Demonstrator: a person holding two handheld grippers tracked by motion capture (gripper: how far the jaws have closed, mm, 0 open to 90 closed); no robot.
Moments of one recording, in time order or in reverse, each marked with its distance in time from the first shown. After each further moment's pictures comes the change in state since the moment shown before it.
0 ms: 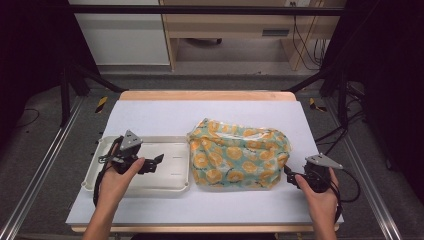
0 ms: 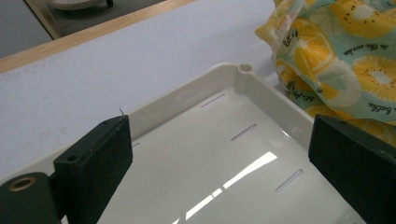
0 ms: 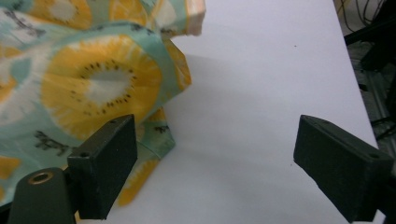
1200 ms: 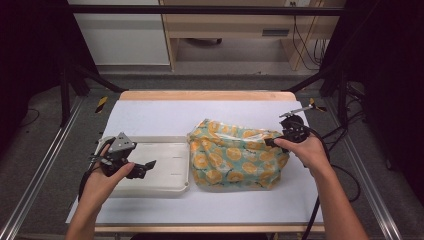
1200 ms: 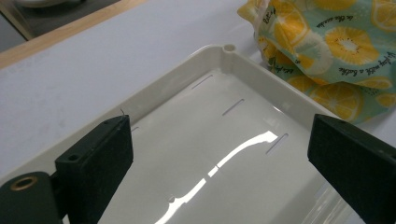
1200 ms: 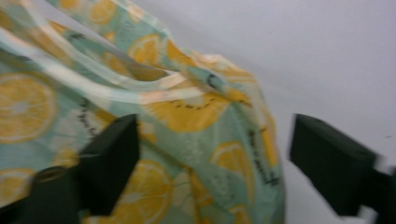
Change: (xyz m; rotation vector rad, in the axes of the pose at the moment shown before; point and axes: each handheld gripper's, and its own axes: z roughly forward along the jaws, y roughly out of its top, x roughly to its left) left arm 0.008 -0.007 -0.015 0.023 -0.110 0.045; right arm 0.016 0.125 0.057 0.325 0.254 -0.108
